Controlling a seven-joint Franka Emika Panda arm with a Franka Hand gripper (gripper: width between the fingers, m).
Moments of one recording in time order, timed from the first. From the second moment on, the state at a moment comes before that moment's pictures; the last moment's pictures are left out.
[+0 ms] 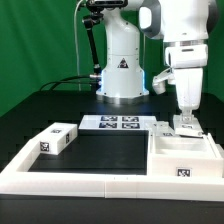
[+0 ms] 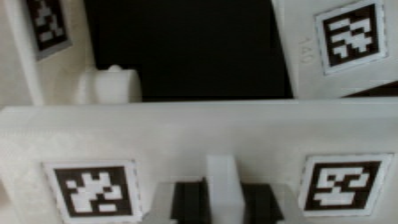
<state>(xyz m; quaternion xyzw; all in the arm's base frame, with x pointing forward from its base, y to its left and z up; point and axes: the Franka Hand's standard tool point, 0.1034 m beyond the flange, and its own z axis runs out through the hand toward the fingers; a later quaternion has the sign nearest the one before) 0.462 0.120 0.057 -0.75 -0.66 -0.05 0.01</state>
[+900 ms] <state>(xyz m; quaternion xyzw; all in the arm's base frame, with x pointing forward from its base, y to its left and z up) 0.464 0.131 0.058 -0.76 -0.65 -0.05 0.01</state>
